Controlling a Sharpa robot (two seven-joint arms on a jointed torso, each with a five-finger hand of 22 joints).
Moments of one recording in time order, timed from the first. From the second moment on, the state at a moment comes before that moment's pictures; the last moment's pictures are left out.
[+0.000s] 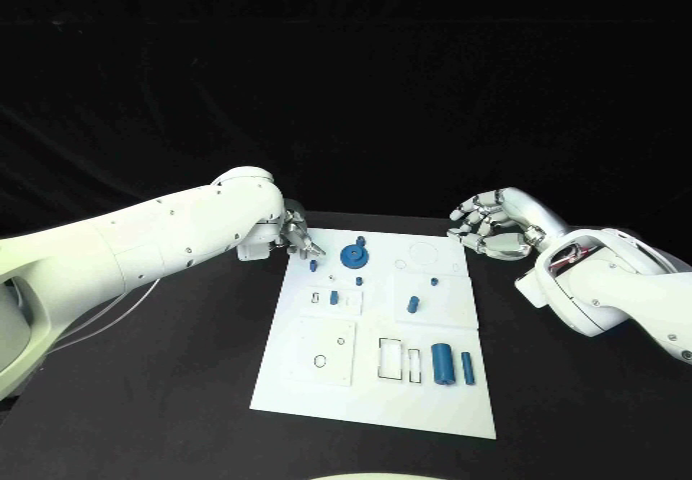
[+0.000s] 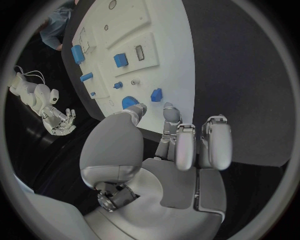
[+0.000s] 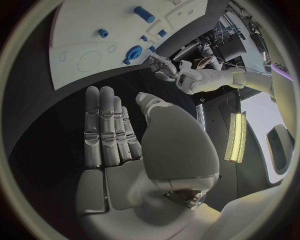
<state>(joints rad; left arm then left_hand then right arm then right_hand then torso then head) 1.34 -0.57 -0.02 1.09 -1.14 0.32 -0.55 1.08 -0.19 0.31 0.30 0.32 0.84 0.09 0.64 0.67 1.17 0.02 1.02 0.86 1.47 -0.04 1.52 1.31 0.06 1.41 0.07 1.46 1.31 1.30 -0.91 -0.13 1.58 -1.05 -0.55 0.01 1.36 -0.19 0.35 0.28 0.28 0.80 0.19 0.34 0.35 1.00 0.11 0.45 0.38 1.20 0.04 0.67 0.59 0.17 1.03 0.14 0.47 0.83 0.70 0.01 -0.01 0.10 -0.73</state>
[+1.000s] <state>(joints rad) 1.33 -0.56 -0.03 1.07 -1.14 0.35 -0.53 1.12 -0.17 0.31 0.29 0.32 0.84 0.09 0.64 0.67 1.17 0.02 1.02 0.86 1.47 -0.04 1.52 1.31 0.06 1.41 0.07 1.46 1.31 1.30 -0.90 -0.13 1.57 -0.94 -0.58 0.06 1.36 -0.19 0.35 0.28 0.28 0.80 0.20 0.34 0.35 1.00 0.11 0.44 0.34 1.21 0.04 0.62 0.58 0.17 1.04 0.15 0.43 0.79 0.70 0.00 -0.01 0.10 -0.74</state>
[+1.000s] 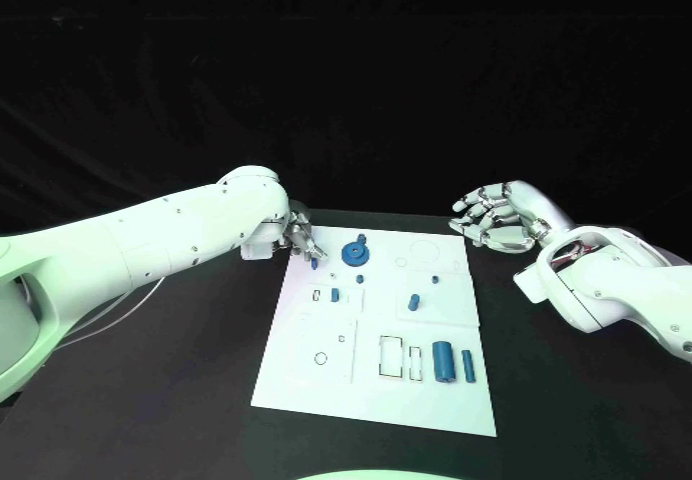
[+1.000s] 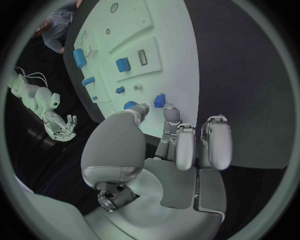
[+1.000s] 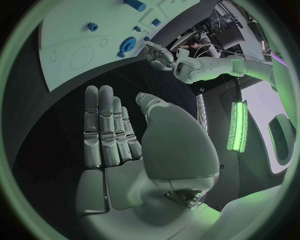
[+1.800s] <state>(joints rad) 1.33 -0.56 -0.03 1.07 -1.14 0.37 -0.53 1.23 -0.12 0.37 0.28 0.32 0.84 0.08 0.64 0.66 1.16 0.02 1.04 0.87 1.47 -0.04 1.53 1.31 0.06 1.41 0.07 1.46 1.31 1.30 -0.90 -0.13 1.57 -0.93 -0.58 0.07 1.36 -0.19 0.35 0.28 0.28 0.80 0.20 0.34 0.35 1.00 0.11 0.44 0.33 1.21 0.04 0.62 0.58 0.17 1.05 0.15 0.42 0.78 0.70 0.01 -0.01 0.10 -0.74</state>
